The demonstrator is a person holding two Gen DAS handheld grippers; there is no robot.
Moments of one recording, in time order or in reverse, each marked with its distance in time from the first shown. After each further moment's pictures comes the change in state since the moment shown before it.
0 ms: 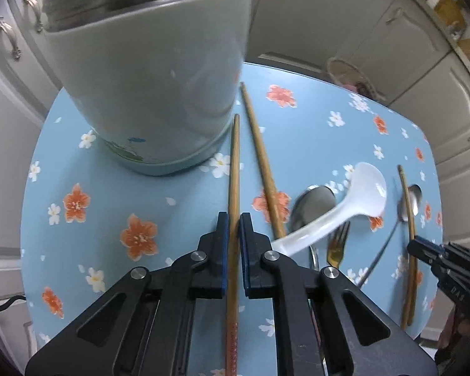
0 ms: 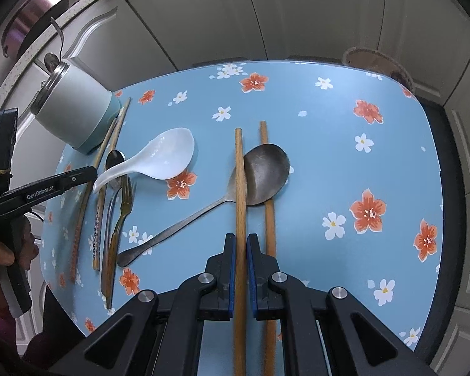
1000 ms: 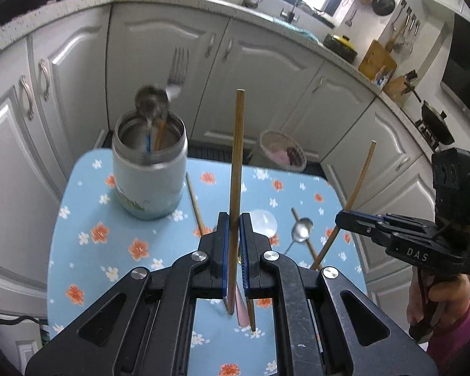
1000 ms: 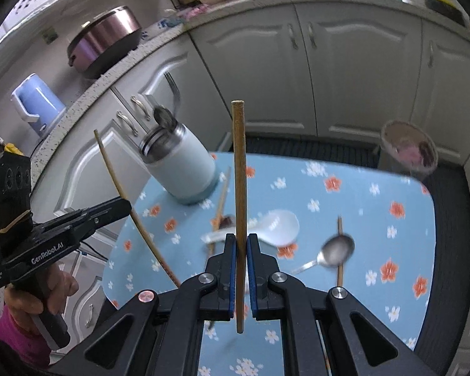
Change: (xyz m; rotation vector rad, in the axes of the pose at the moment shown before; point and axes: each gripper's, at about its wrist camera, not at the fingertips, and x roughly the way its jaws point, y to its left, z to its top) left arm -0.161 0.001 -0.032 0.042 -0.355 -0.242; right arm -0.112 0.100 0.031 -0.142 -0.237 0.123
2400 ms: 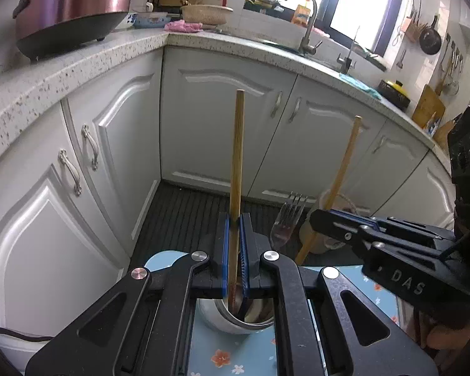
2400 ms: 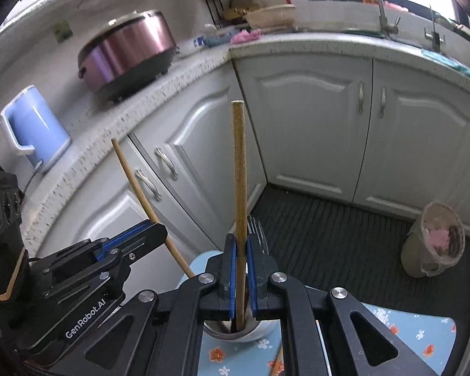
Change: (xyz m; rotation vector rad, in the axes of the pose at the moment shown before) left arm 0.023 0.087 0.130 -0.055 -0.149 0.221; right arm 0.109 0.111 0.177 -0.116 -0.062 0.012
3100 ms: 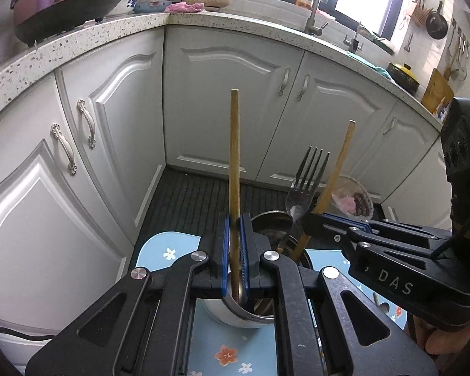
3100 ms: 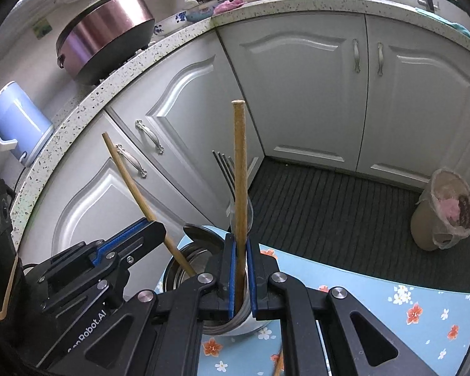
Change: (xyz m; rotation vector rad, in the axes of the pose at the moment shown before) left arm 0.031 -0.006 -0.029 0.014 0.045 0.037; right arm 0.044 -0.020 -0.029 0.071 0.077 0.012
